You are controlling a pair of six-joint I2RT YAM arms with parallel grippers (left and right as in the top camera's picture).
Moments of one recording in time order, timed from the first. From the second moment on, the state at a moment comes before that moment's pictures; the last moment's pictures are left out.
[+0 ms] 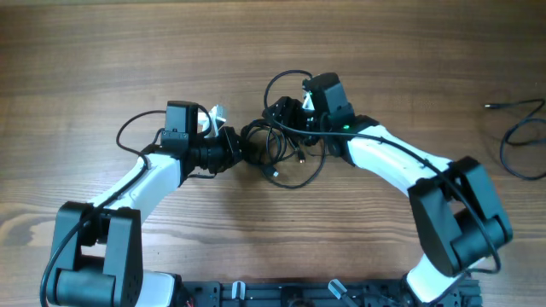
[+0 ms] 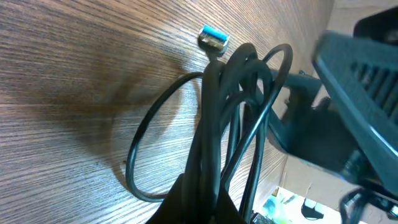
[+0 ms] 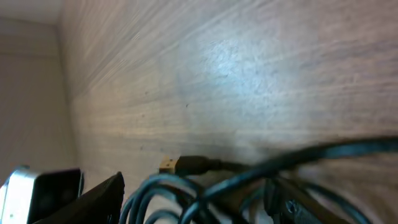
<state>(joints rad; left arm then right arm) -0.15 1.61 0.74 -0.14 0.78 -0.69 0.49 1.84 1.03 0.03 -0.41 0.95</state>
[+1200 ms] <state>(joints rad) -0.07 1.61 0.74 -0.32 0.44 -0.90 0.04 1.77 1.03 -0.49 -0.93 0.33</state>
